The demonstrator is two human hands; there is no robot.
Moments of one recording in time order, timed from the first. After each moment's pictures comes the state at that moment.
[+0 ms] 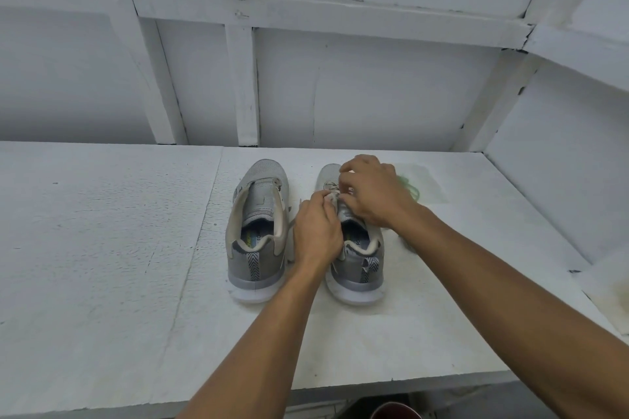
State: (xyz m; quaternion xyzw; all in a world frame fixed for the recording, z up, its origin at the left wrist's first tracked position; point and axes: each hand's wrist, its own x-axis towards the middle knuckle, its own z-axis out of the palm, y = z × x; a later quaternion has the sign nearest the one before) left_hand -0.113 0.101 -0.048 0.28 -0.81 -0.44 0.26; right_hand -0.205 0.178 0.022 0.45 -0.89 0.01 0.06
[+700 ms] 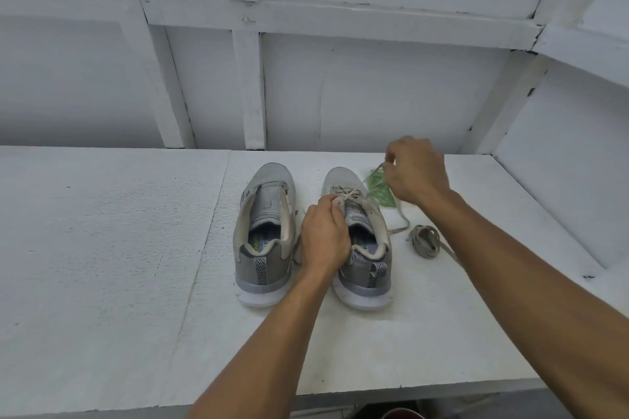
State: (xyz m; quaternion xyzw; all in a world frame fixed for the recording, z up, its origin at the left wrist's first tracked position) left_hand -0.113 0.102 -0.047 0.27 -0.82 -0.43 0.28; right_hand -0.239 0.193 0.044 0.29 -0.94 0.09 0.14
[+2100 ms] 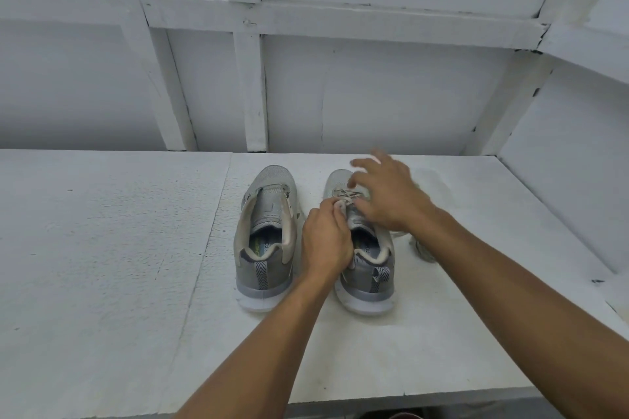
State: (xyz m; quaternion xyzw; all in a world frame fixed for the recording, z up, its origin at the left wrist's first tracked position) left_hand -0.111 0.102 -0.044 0.28 -0.83 -0.41 0.25; right_hand -0.216 0.183 0.024 0.46 -0.88 0.03 0.06
